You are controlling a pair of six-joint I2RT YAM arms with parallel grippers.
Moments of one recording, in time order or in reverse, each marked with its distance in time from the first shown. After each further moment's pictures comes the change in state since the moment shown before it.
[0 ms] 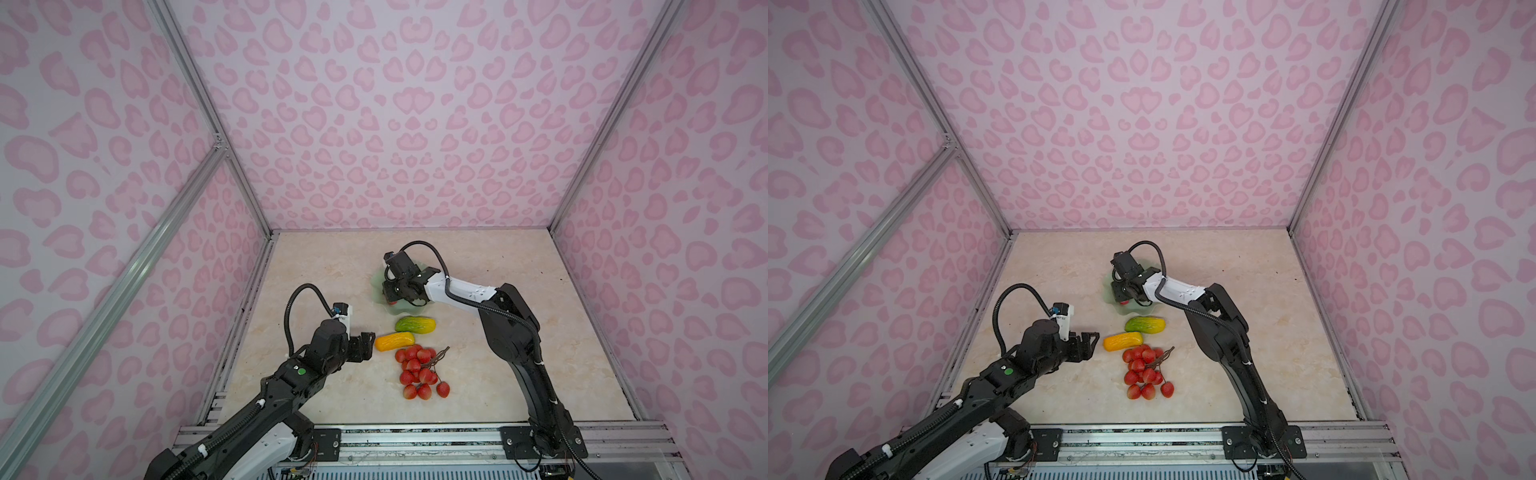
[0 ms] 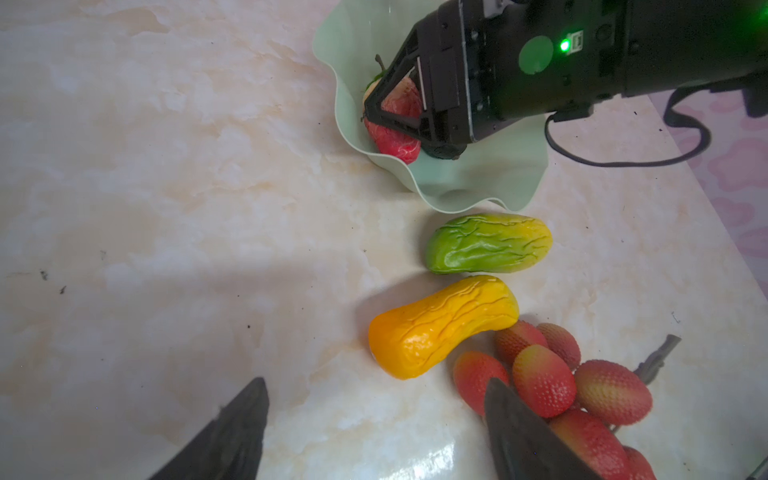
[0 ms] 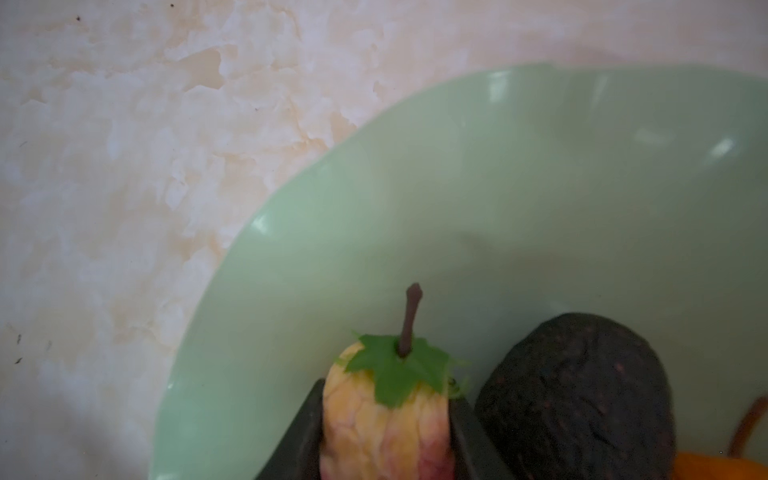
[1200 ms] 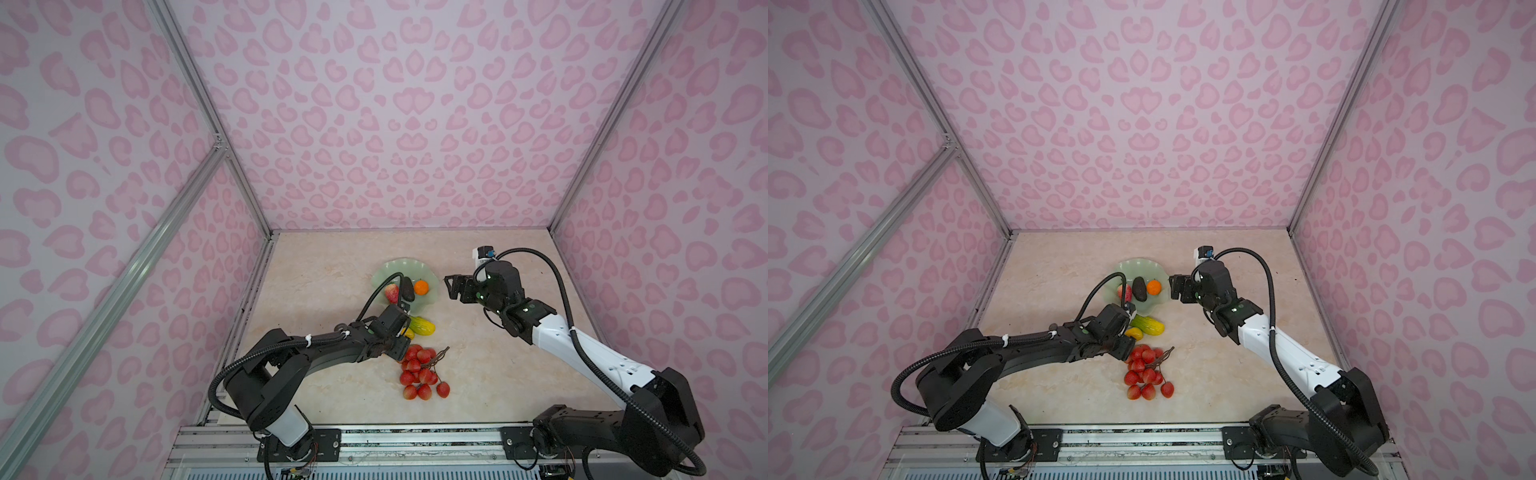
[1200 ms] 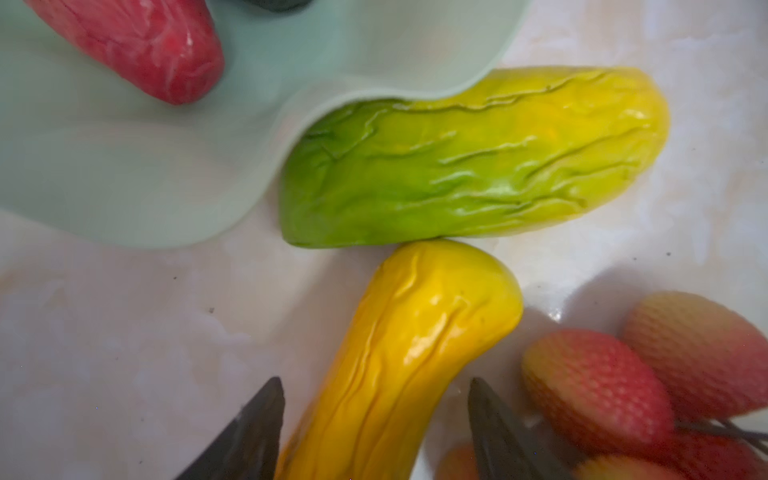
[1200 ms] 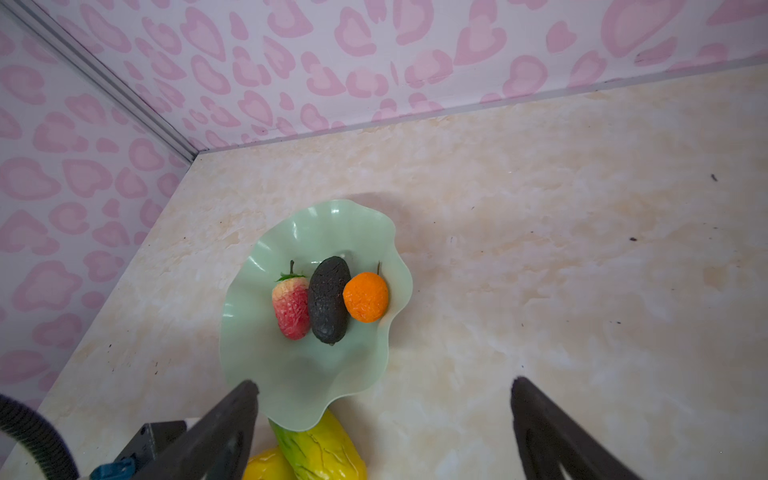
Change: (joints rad) left arm -0.237 0.758 0.384 -0.015 -0.094 0.278; right arm -0.259 -0.978 -0.873 0.298 0.029 0.109
